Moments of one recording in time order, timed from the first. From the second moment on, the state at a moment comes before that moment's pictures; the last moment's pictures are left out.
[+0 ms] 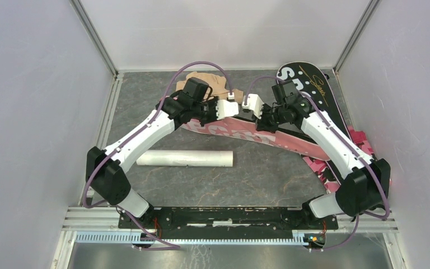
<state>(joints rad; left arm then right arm) -0.64 1.57 1.42 -0.62 0.33 0.87 0.40 1.43 1.28 -0.81 -0.47 -0.78</state>
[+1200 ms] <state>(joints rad) -0.43 1.68 1.63 -0.99 0.55 1.16 0.37 1.41 1.14 -0.76 -0.49 -1.06</state>
